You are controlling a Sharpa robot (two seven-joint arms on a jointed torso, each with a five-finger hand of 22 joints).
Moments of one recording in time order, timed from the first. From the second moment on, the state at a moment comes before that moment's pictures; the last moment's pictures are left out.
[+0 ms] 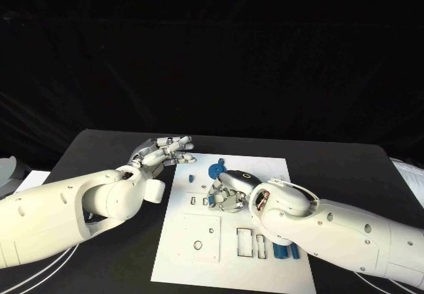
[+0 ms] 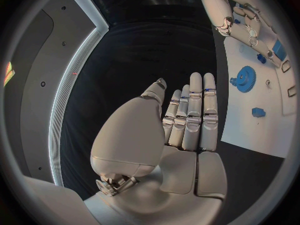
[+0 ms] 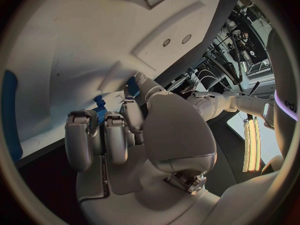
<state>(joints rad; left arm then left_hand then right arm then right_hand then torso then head) 1.19 -0.97 -0.02 1.66 0.11 -0.32 0.43 1.43 -0.03 0.10 0.16 0.19 0.99 0.21 0.07 0.07 1.10 0.15 0.07 0.09 1.21 0.08 0.30 0.36 0.16 1.09 0.18 0.29 0.14 1.09 -0.56 0.01 1.54 -1.54 -0.25 -0.26 1.32 -0.08 0.26 0.03 0.13 1.14 0.10 0.09 0.09 1.42 0.02 1.14 1.30 1.47 -0.05 1.57 1.31 0.04 1.47 0.05 1.50 1.31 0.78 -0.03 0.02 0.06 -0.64</state>
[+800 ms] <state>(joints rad) 1.19 -0.97 -0.02 1.66 0.11 -0.32 0.43 1.43 -0.03 0.10 0.16 0.19 0.99 0.21 0.07 0.07 1.10 0.15 0.07 0.09 1.21 0.08 0.30 0.36 0.16 1.09 0.18 0.29 0.14 1.09 -0.56 0.01 1.54 -1.58 -0.27 -0.28 1.28 -0.12 0.22 0.07 0.09 1.06 0.13 0.07 0.07 1.36 0.04 1.01 1.22 1.47 -0.04 1.56 1.31 0.05 1.47 0.06 1.49 1.31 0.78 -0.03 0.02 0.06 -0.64</state>
